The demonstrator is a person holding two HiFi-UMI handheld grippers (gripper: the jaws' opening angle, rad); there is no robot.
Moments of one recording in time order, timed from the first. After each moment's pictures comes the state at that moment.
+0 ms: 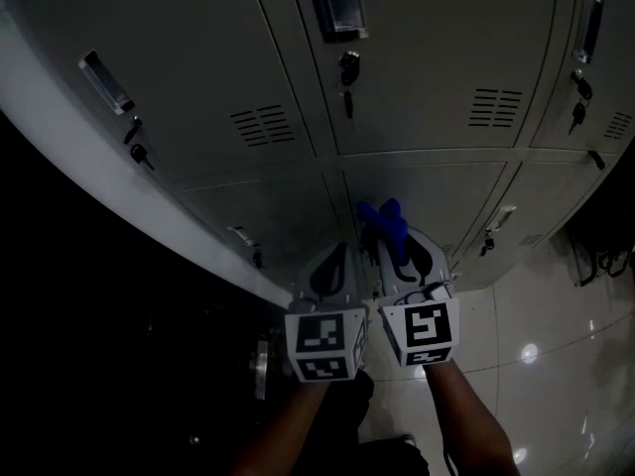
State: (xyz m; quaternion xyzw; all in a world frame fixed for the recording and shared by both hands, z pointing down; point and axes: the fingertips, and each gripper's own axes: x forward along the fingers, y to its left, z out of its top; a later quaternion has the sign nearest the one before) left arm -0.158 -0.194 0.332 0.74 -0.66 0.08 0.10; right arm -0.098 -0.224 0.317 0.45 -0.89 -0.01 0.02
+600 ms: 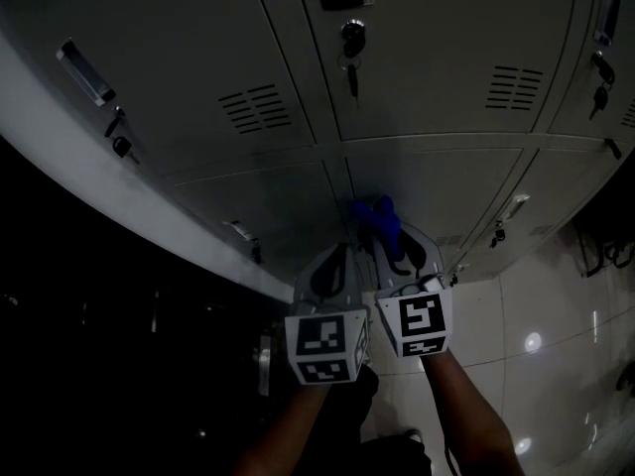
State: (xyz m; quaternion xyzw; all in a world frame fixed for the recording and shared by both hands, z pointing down) left arm -0.169 -0.197 0.362 0.74 -0.66 0.09 0.11; right arm -0.121 -0.238 0.366 0.44 -0.90 0.01 0.04
